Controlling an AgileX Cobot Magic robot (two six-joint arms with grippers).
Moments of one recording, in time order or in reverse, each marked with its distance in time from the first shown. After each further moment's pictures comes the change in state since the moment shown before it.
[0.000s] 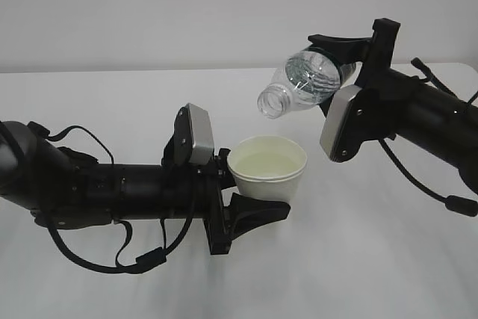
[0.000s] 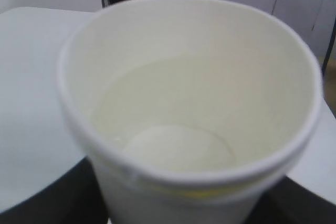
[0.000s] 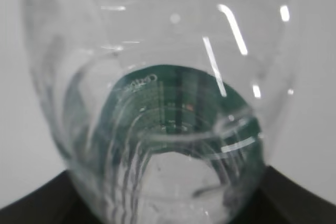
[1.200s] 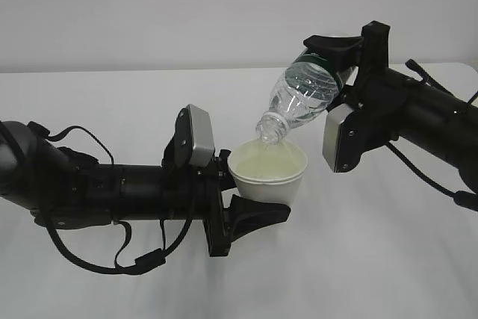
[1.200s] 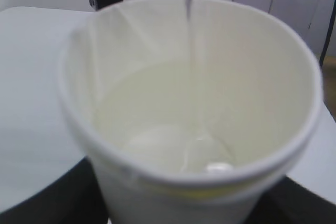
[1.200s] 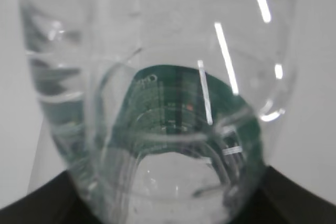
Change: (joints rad) left arm 0.000 0.000 0.000 0.013 -0.002 0.000; right arm 0.000 0.000 0.000 0.000 0.005 -0.276
